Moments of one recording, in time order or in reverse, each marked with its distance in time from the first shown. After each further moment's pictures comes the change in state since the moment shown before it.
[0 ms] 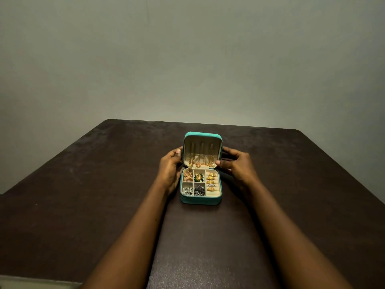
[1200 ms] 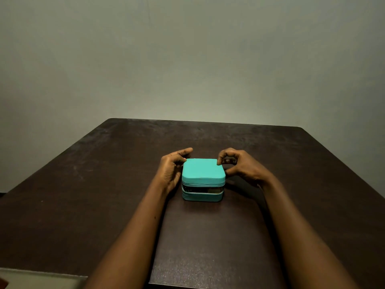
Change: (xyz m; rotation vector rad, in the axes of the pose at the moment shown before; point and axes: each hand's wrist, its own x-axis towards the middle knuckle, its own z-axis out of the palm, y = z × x) left_hand -0.008 0.002 -0.004 -0.003 -0.007 -0.082; right_hand 0.000 -0.014 -0.025 -0.570 -0.418 -0.178
